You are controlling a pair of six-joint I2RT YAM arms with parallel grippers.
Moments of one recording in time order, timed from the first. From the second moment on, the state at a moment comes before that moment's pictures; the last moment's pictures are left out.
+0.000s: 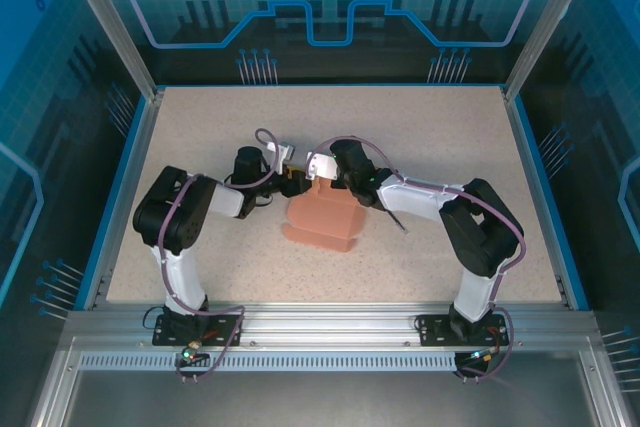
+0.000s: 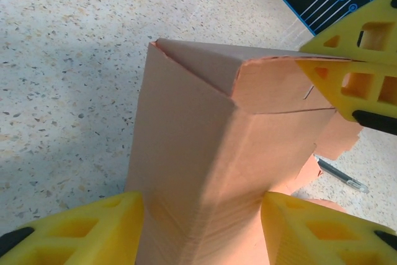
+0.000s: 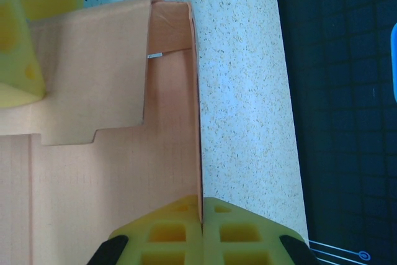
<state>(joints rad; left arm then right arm) -0.26 1.92 0.77 0.69 0.68 -0.31 0.69 1.81 1.11 0.06 0.31 -0.95</state>
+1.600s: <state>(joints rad) -0.23 1.92 0.75 0.76 0.74 -0.35 0.65 1.78 1.20 -0.10 0.20 -0.89</state>
